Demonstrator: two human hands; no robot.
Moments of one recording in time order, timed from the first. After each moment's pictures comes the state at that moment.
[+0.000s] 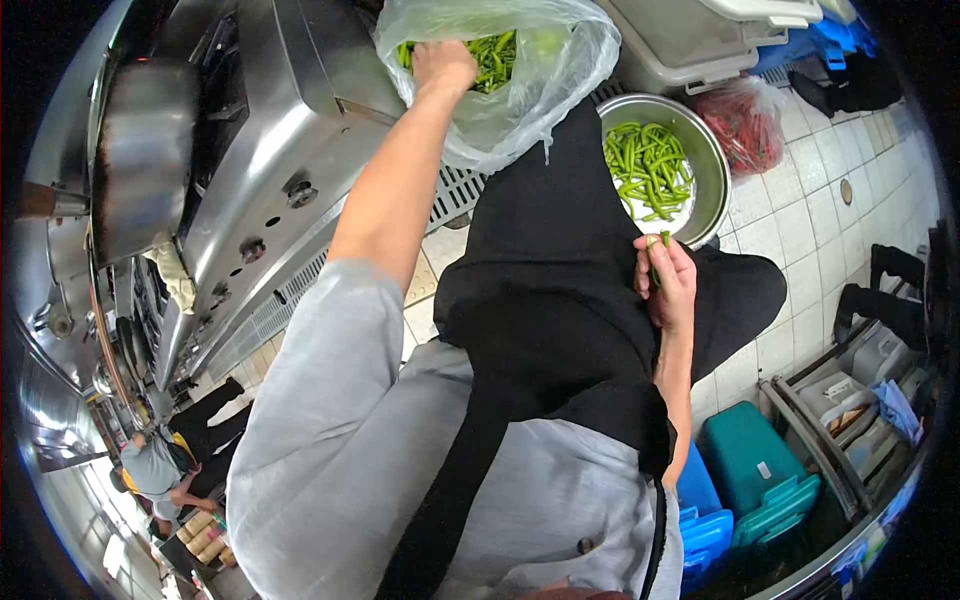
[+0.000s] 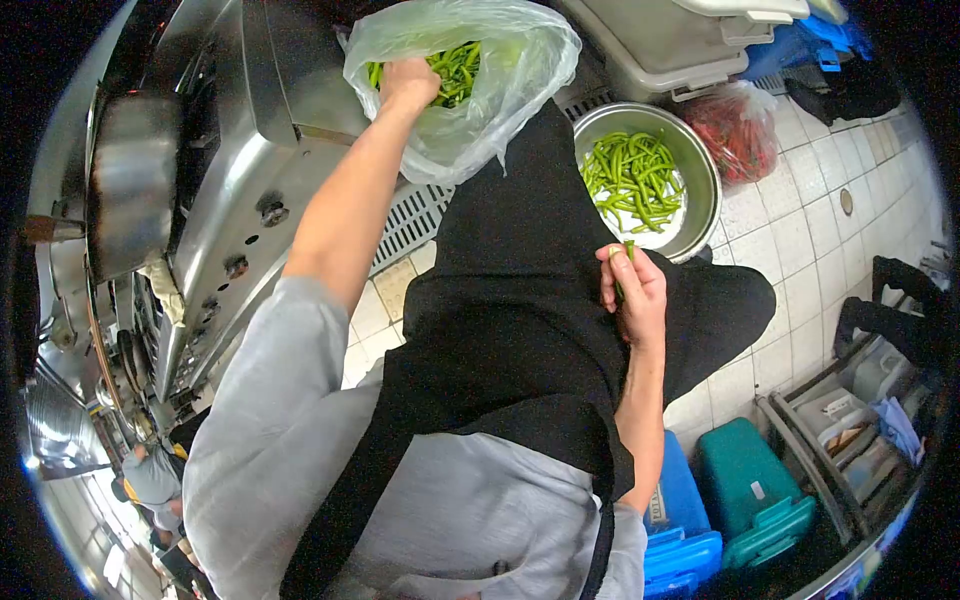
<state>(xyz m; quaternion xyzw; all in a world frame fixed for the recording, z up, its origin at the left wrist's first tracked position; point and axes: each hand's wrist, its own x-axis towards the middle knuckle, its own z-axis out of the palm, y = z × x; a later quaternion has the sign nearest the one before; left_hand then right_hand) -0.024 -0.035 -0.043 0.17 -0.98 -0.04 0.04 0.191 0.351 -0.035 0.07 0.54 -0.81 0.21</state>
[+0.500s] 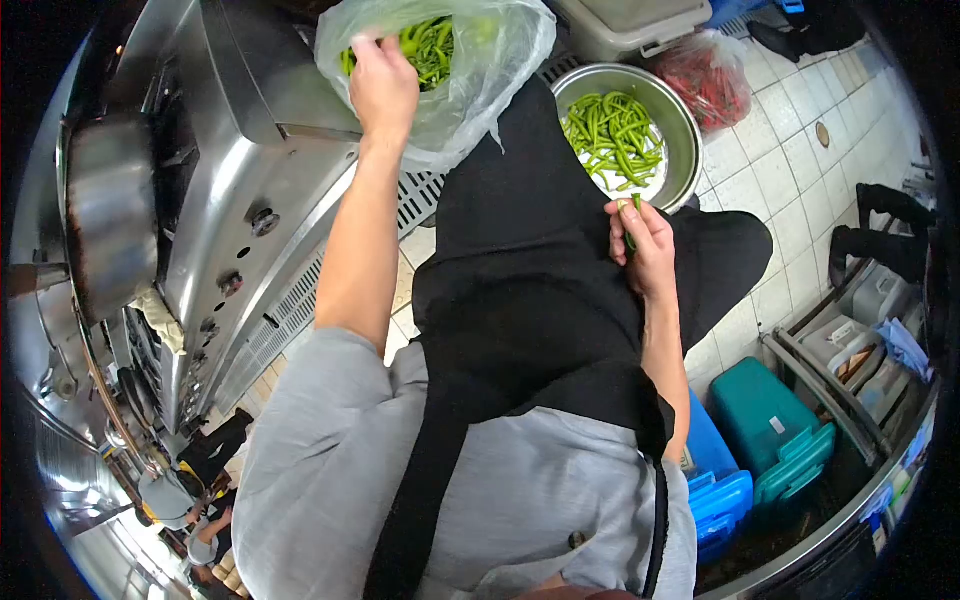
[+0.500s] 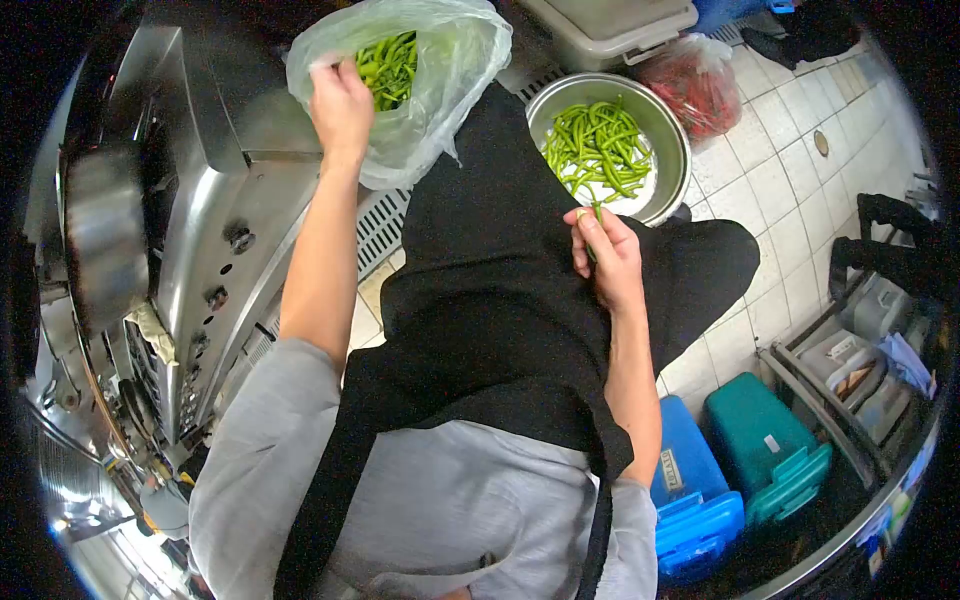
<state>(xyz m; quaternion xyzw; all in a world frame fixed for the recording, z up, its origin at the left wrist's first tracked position) 0.034 0.014 0.018 0.13 -0.92 -0.23 0.28 0.187 0.350 -0.039 0.11 0.54 -0.81 0.20</state>
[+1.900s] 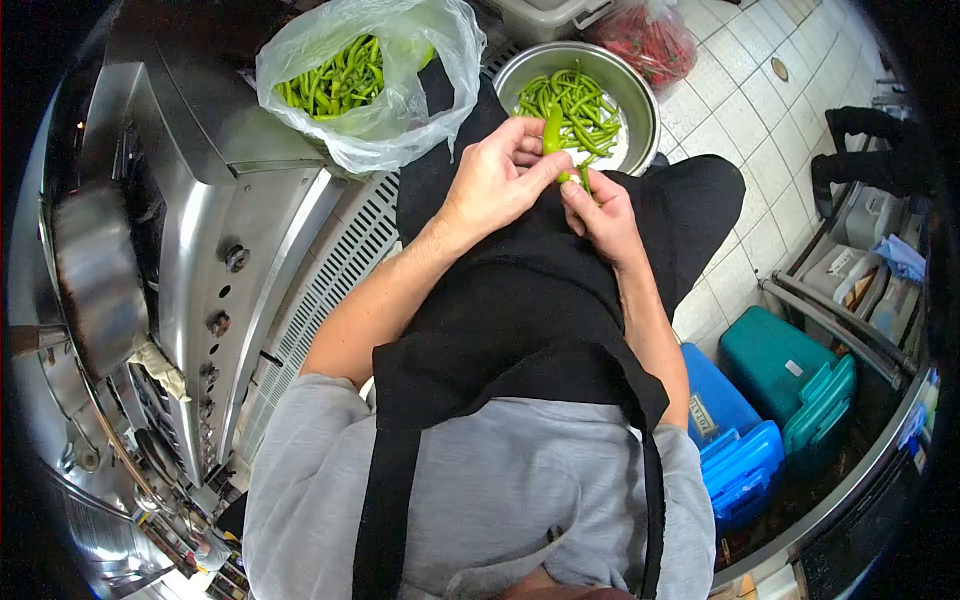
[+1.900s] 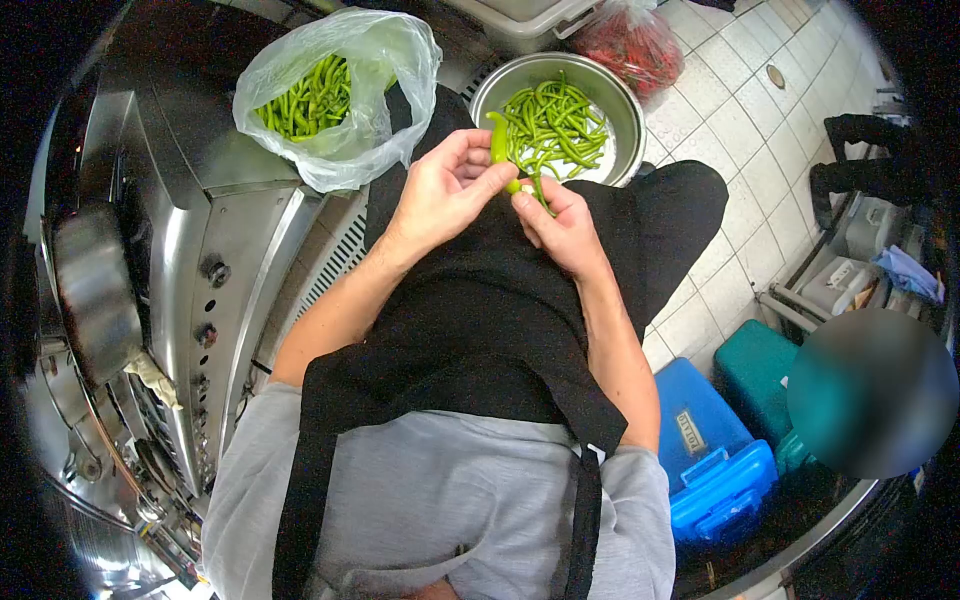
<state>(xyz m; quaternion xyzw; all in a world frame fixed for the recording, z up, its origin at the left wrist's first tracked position) 0.144 0.175 0.015 -0.08 -0.76 -0.62 -0.15 0.199 0.352 -0.044 0.05 0.56 -0.81 0.18</state>
